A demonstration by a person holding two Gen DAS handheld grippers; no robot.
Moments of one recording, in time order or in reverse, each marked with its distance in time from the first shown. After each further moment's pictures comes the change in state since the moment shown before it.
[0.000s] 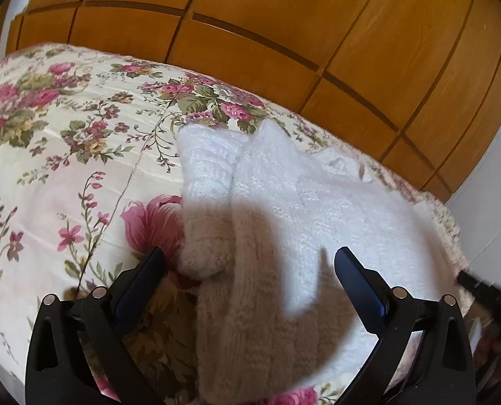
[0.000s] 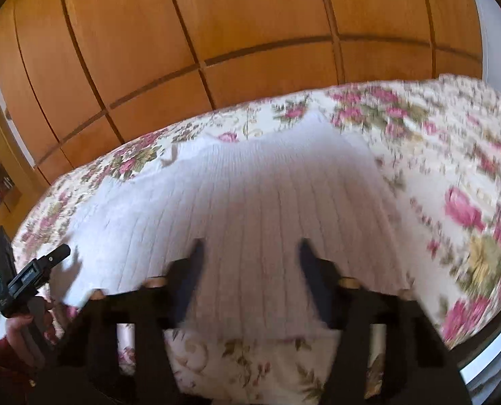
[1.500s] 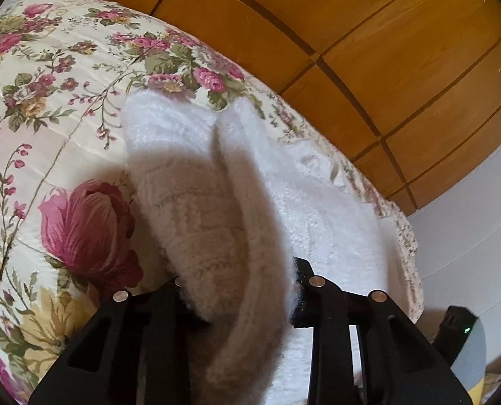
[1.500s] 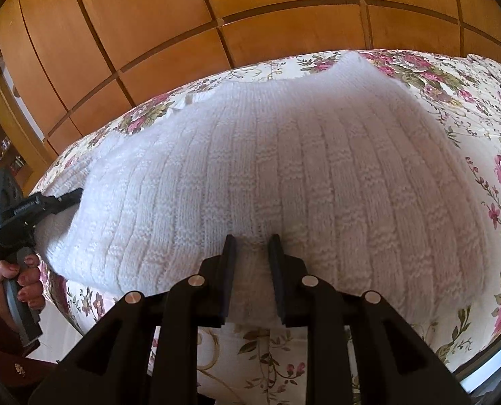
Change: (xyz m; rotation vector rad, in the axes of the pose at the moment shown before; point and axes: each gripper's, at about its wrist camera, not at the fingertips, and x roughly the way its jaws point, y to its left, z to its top) left arm 0.038 -0.011 0.025 -0.170 0.141 -0.180; right arm 0.047 0.016 -0.025 -0.052 0.108 0.047
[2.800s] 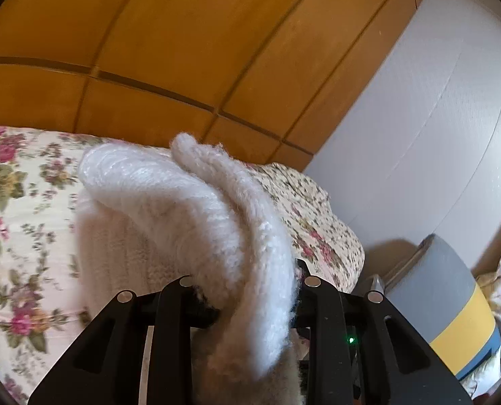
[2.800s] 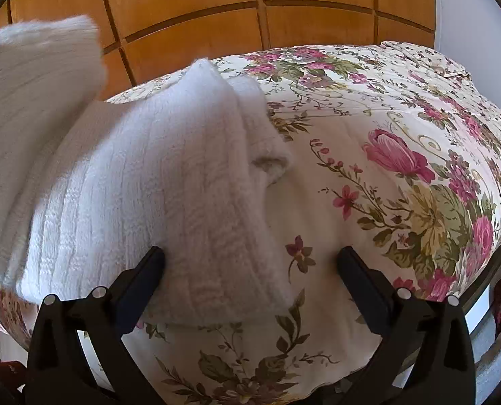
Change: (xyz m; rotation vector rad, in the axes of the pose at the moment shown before) left arm 0.045 -0.248 -0.001 0.451 0.072 -0.354; right arm -0.029 -0.091 -0.004 0.124 -0.041 -0.299
